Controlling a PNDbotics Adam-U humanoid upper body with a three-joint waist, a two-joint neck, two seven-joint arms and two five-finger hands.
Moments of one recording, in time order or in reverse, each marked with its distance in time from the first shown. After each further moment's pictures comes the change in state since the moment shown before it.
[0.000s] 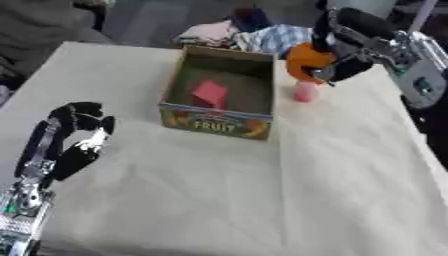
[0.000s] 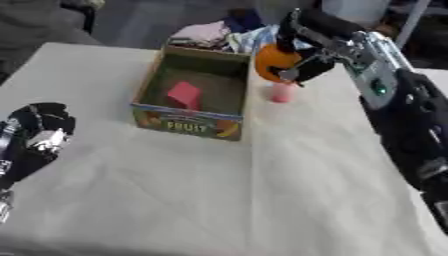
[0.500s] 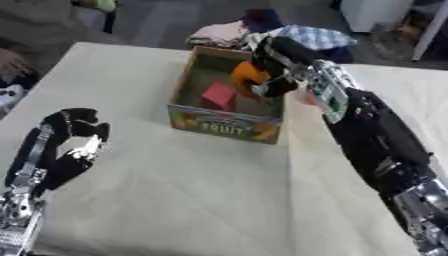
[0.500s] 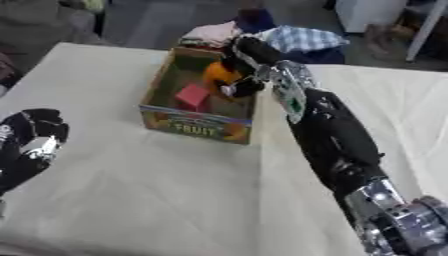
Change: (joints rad) left arm -0.024 -0.009 -0.021 0.000 0.008 -0.003 -0.021; right arm -0.045 0.205 -0.111 0.215 0.286 0.062 -0.156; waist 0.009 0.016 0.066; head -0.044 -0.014
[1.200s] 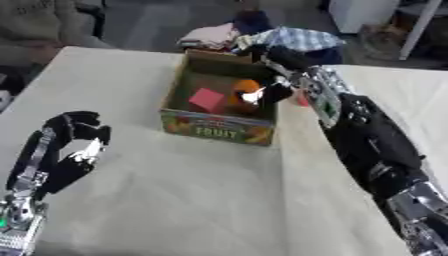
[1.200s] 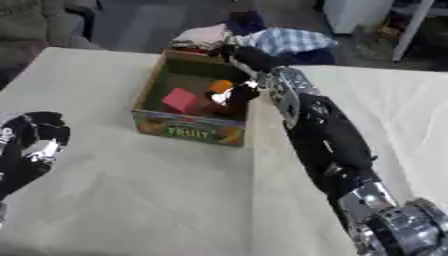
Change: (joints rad) left arm 0.006 -0.008 0.001 0.000 0.001 0.000 0.001; right arm -0.018 -0.065 -0.019 -0.023 -0.018 -0.009 0.071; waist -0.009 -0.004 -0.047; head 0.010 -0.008
